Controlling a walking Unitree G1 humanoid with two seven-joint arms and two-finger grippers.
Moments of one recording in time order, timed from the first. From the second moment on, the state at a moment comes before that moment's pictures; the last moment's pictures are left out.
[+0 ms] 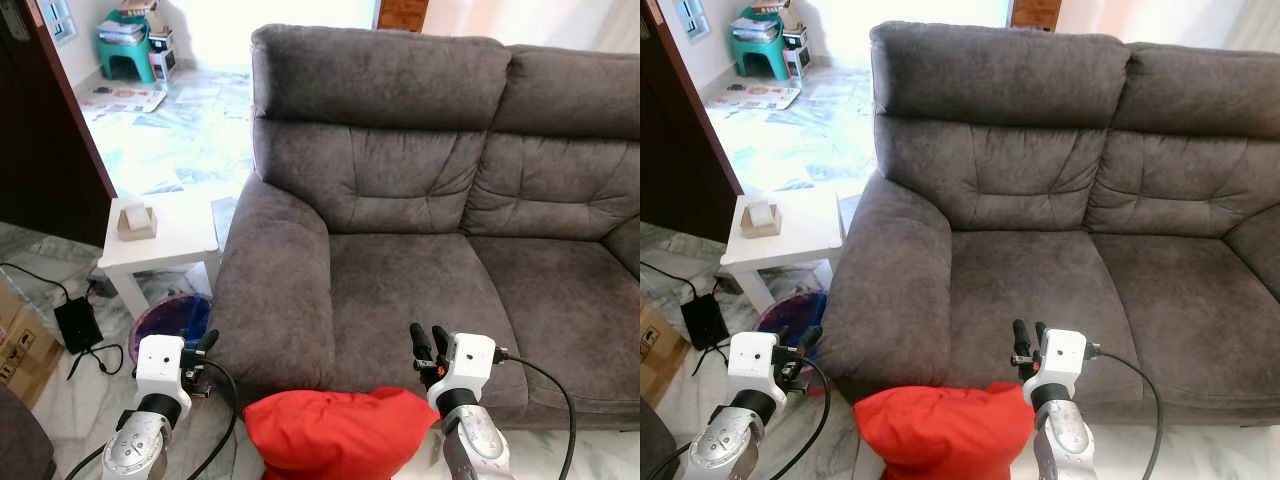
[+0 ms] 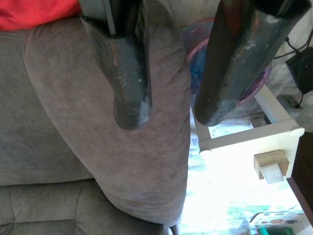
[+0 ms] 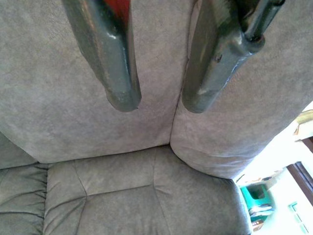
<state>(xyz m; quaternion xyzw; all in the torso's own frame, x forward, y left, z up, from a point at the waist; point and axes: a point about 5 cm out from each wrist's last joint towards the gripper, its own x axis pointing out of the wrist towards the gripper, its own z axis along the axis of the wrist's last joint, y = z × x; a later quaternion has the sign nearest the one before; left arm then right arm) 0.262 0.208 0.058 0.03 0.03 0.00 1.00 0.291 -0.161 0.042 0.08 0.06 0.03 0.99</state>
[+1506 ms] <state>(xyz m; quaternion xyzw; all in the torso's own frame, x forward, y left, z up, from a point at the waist) 0.272 0.206 0.068 0.05 0.01 0.00 1.00 0.298 -0.158 0.047 0.07 0.05 0.04 1.00</state>
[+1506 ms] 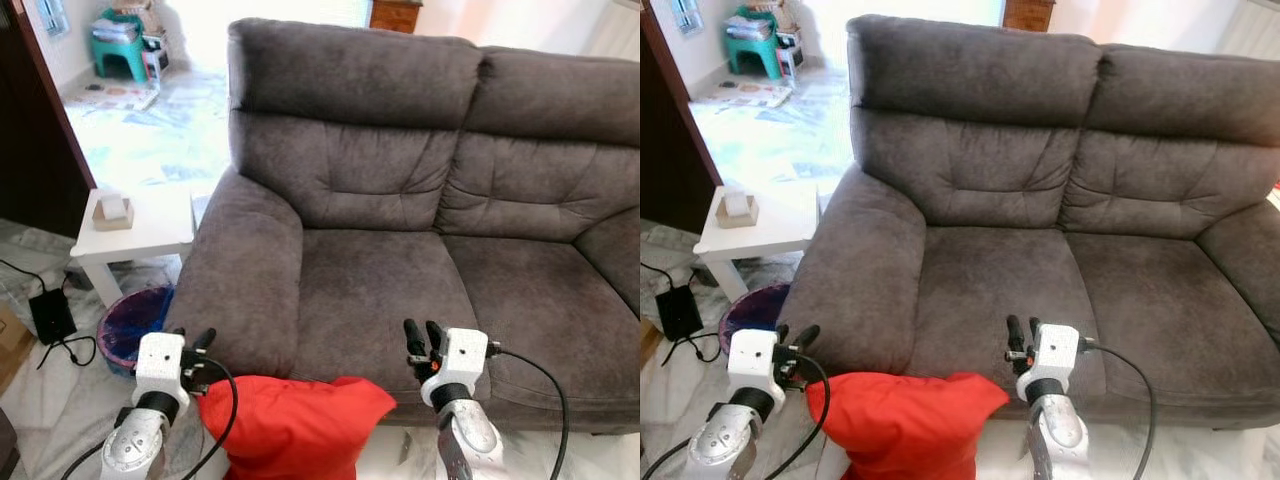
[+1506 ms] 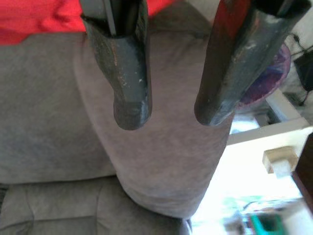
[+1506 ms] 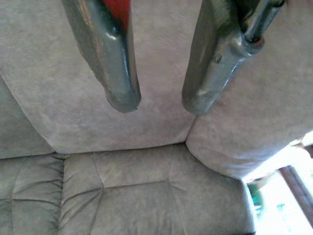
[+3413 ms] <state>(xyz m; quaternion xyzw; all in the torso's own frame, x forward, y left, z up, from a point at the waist) 0.260 0.226 0.060 0.10 0.03 0.02 0.99 0.299 -0.165 0.045 0.09 0.05 0.04 0.99</state>
